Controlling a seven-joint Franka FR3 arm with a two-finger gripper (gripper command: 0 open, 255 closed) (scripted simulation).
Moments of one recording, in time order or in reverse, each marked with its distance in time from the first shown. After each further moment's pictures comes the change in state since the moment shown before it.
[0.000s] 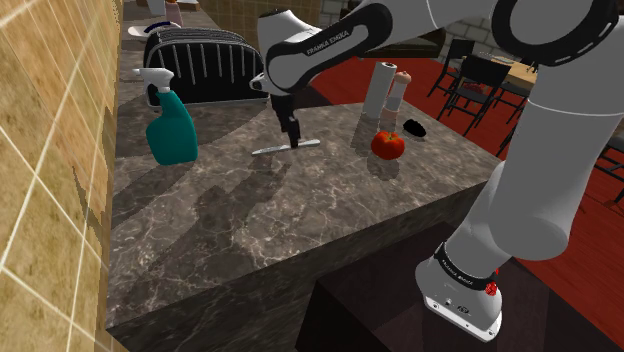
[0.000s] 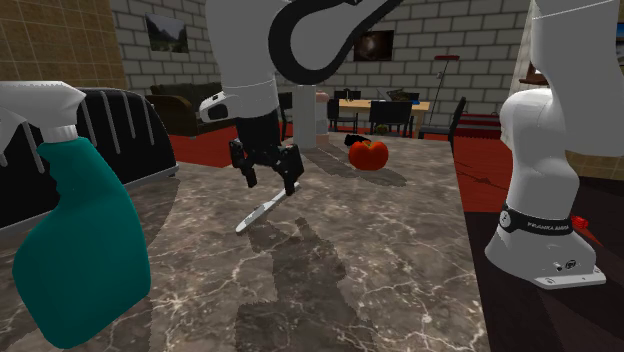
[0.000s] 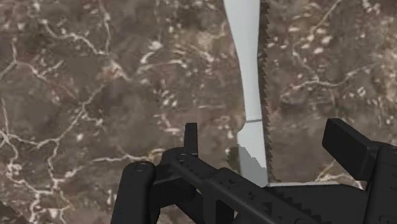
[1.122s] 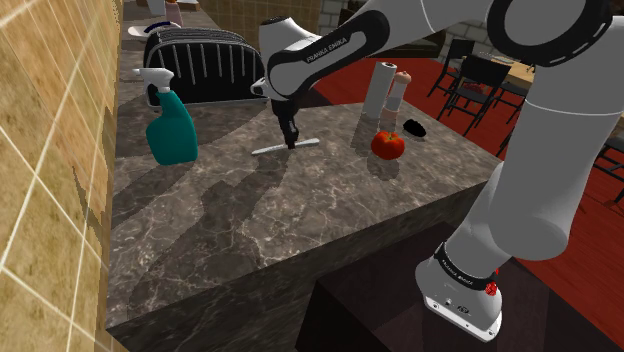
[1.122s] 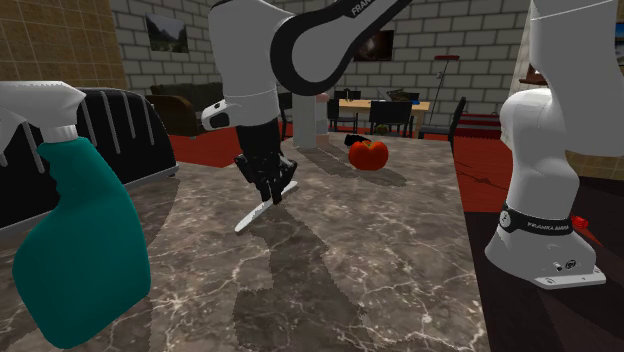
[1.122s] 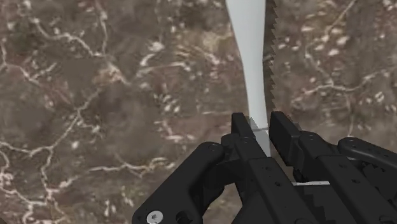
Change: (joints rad) arm -0.004 0.014 -0.003 -0.020 -0.004 0.043 0.001
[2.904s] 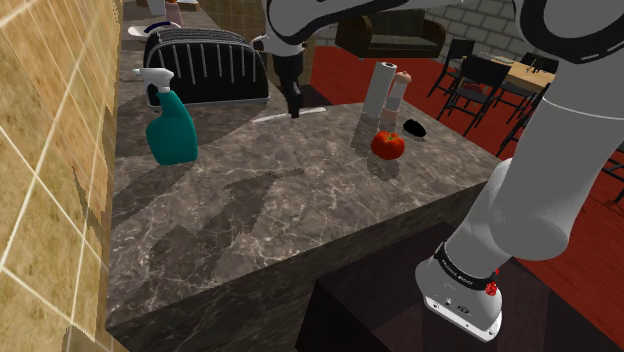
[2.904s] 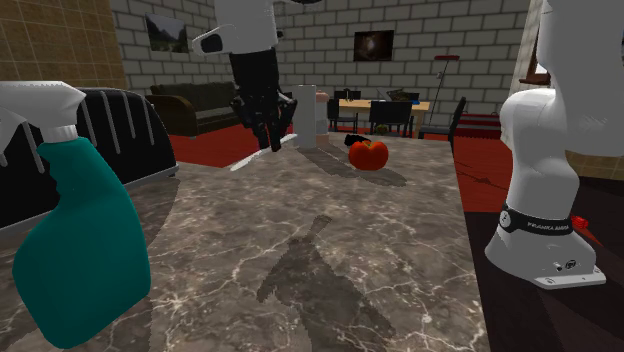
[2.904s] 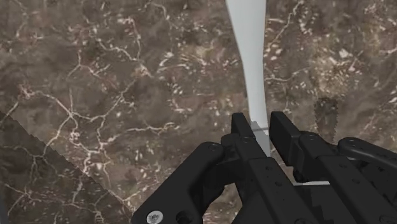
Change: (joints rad) arm 0.004 -0.105 0.005 0.152 0.017 -0.262 -0.039
